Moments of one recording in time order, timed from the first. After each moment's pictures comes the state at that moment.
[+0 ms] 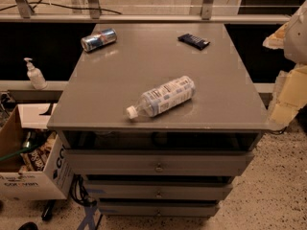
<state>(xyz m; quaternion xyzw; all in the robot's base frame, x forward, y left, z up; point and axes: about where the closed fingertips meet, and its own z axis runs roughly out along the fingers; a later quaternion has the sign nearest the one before) 0.438 -0.217 0.976 -0.60 0.78 -0.03 0.16</state>
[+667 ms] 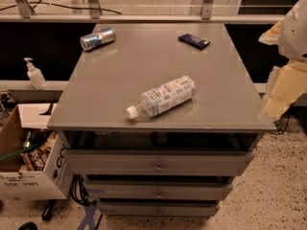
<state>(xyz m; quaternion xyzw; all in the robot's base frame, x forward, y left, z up) 0.453 -0.213 0.976 -0.60 0.78 -0.03 0.18</state>
